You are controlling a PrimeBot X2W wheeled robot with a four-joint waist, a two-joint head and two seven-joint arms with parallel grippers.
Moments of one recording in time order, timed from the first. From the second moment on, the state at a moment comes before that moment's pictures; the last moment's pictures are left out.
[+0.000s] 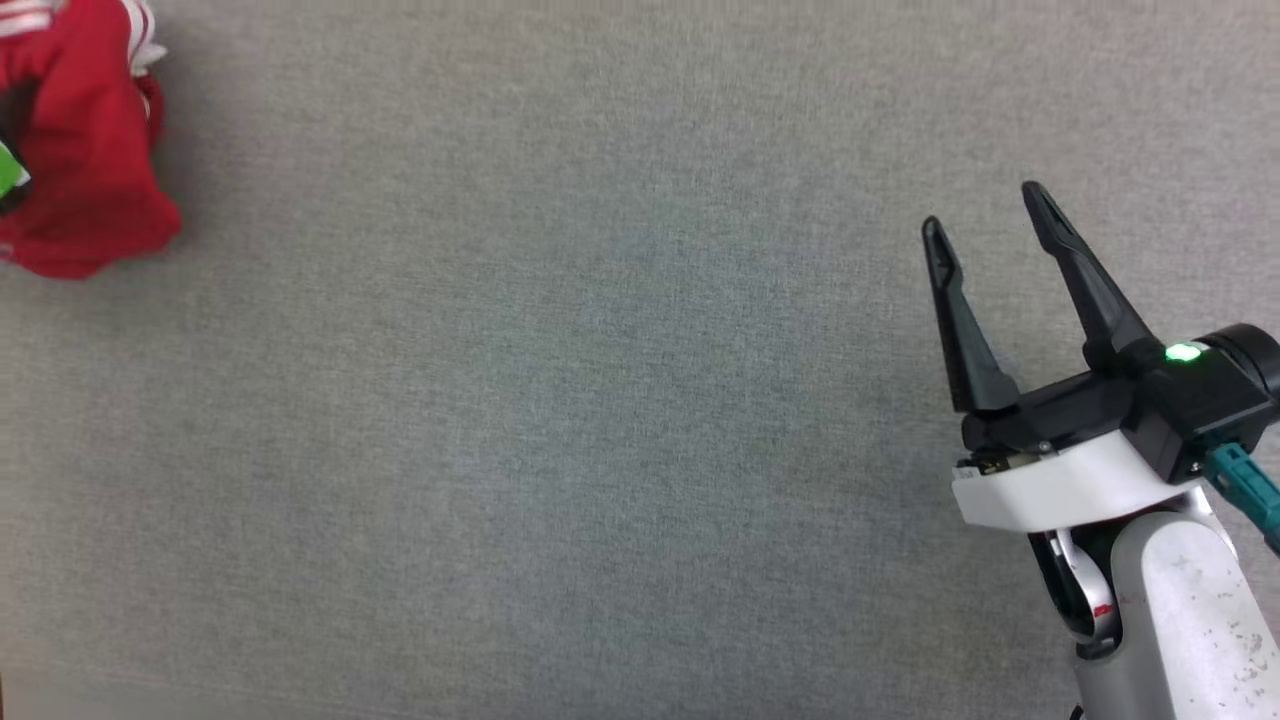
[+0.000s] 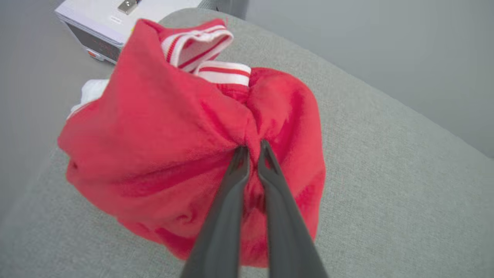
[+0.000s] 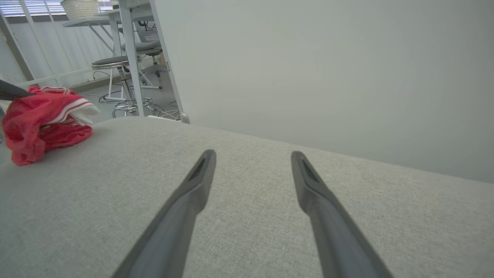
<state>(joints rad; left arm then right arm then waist) -0.98 0.57 -0.04 0.78 -0.85 -0.13 0.52 -0.26 -0.12 0.18 -0.21 0.07 0.13 -0.13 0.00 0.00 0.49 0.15</state>
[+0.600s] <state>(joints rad) -0.89 0.52 -0.24 0.37 -0.82 -0.11 0.39 -0.14 -0.06 0.05 -0.06 0.14 0.13 -0.22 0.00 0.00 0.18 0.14</state>
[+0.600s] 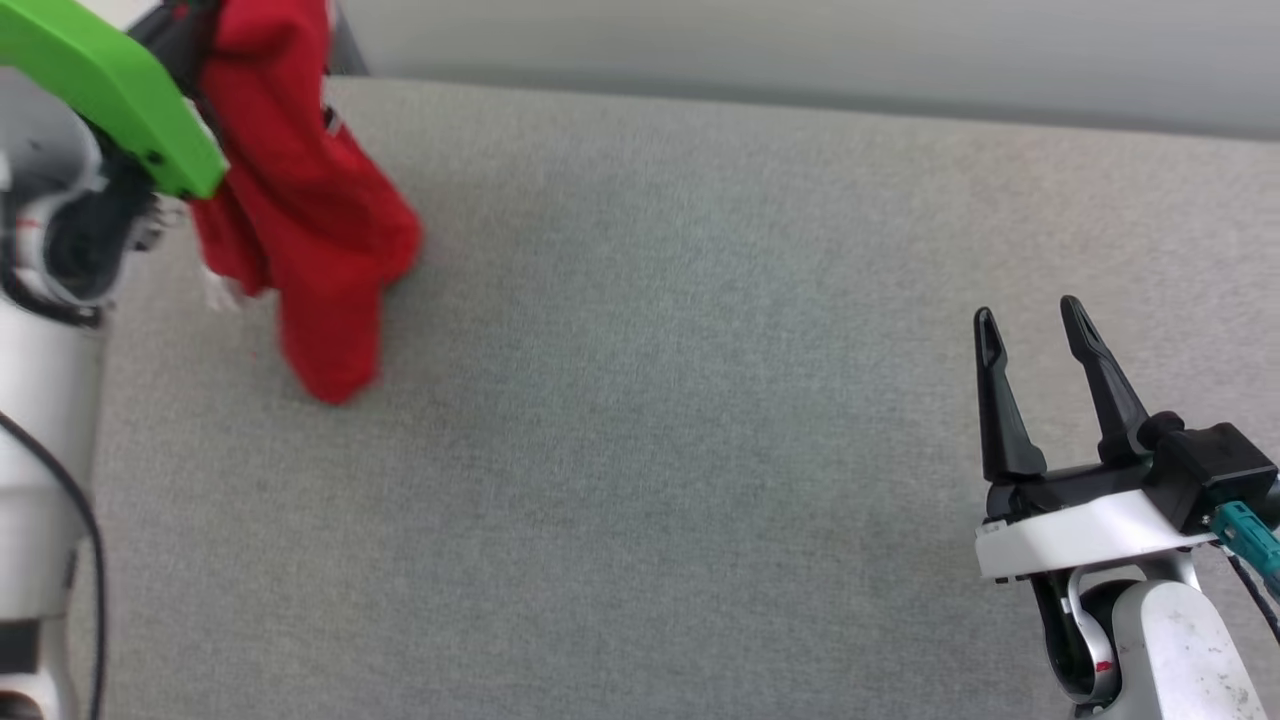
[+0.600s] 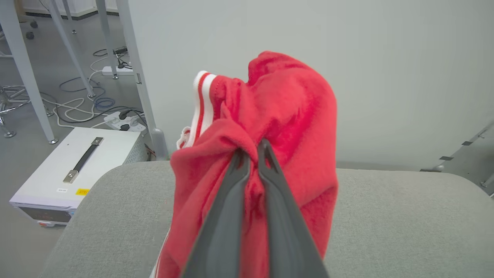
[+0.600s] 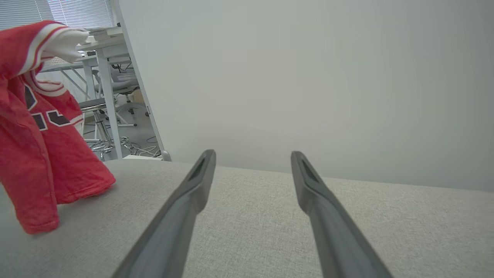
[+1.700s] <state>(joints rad) -0.65 0.13 -0.56 0.44 -0.61 -0.01 0.06 -0.13 -0.05 0.07 -0.02 0.18 0.13 -0.22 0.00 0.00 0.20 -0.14</state>
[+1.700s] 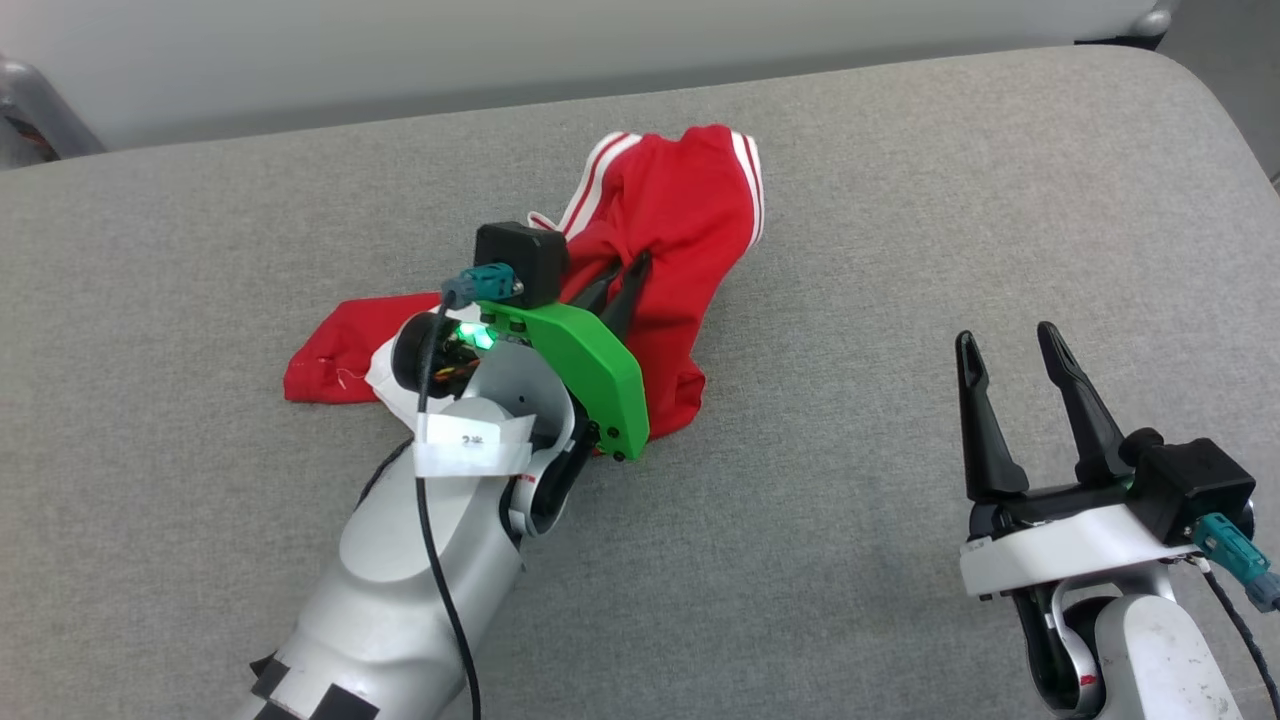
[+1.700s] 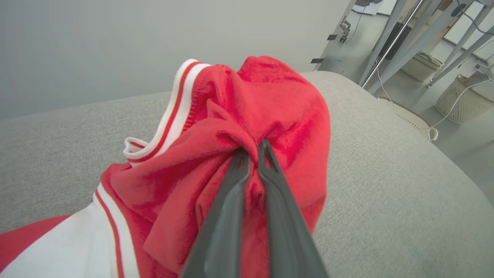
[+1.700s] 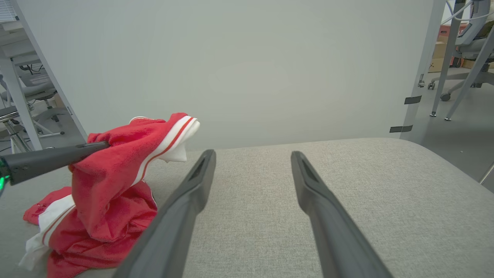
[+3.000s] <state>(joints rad) -0.40 0.34 -0.58 0.36 -0.53 0.02 -0.25 -0.03 -0.05 0.03 0.03 0.18 0.13 -0.22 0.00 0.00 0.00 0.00</state>
